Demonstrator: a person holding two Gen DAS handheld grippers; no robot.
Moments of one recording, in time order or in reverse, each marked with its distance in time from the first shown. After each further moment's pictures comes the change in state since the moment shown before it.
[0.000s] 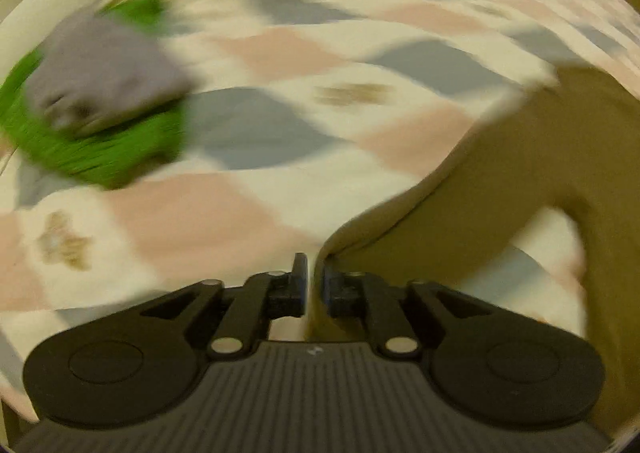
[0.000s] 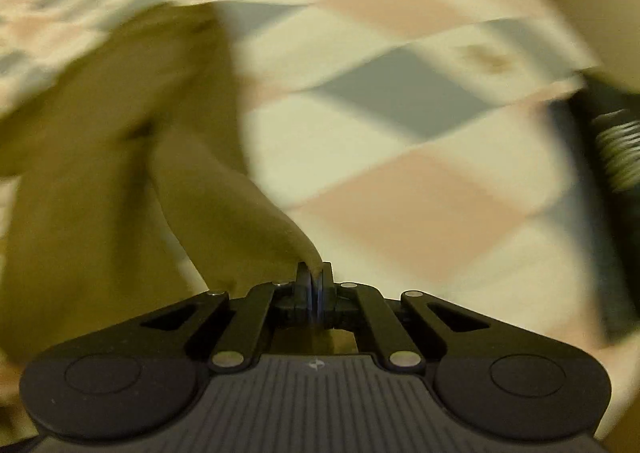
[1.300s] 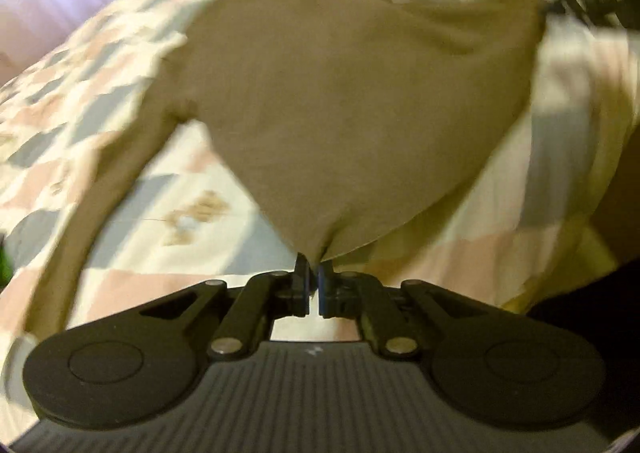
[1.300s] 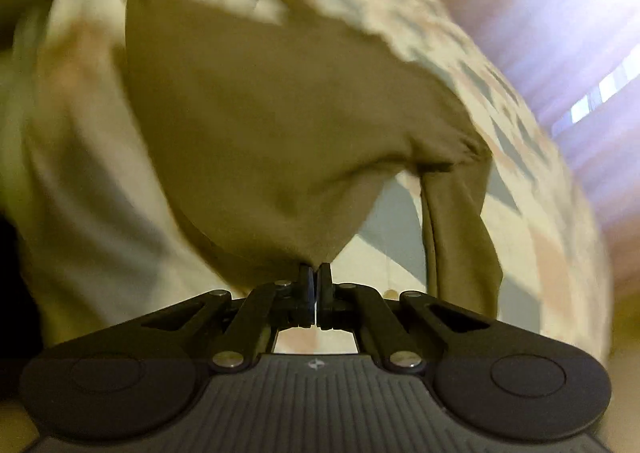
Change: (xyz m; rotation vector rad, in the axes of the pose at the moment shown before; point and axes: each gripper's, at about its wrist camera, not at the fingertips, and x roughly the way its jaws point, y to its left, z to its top) left arm -0.148 -0.240 -0.240 0.755 -0.182 -0.277; right arm -0.046 0.087 -0.177 -0.990 -0.451 0.223
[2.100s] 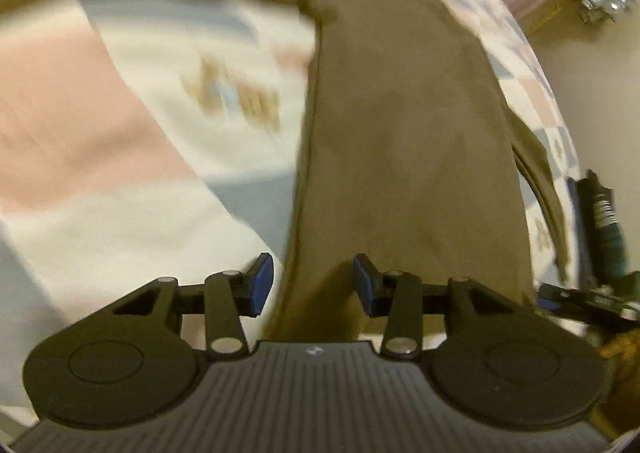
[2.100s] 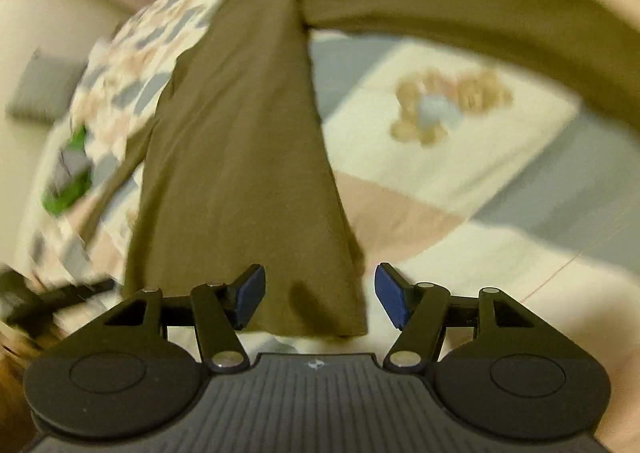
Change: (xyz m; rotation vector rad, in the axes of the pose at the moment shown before) left arm 0.107 0.085 -0.045 -0.915 0.072 -0.382; right arm 0.074 -0.064 -0.079 1.362 0.079 0.410
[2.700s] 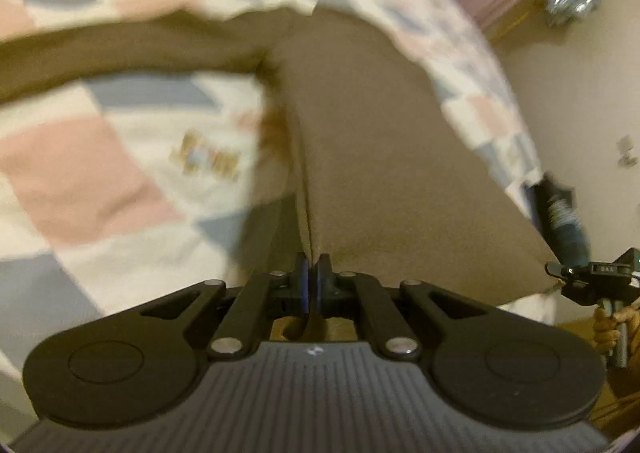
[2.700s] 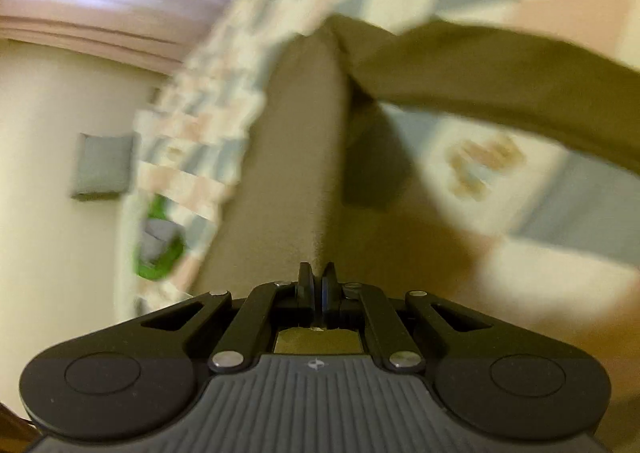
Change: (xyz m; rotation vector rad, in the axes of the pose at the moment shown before) left arm -0.091 -0.030 0.005 0.056 -0.047 0.001; right arm -0.096 0.035 0.039 0.171 -0.012 0.144
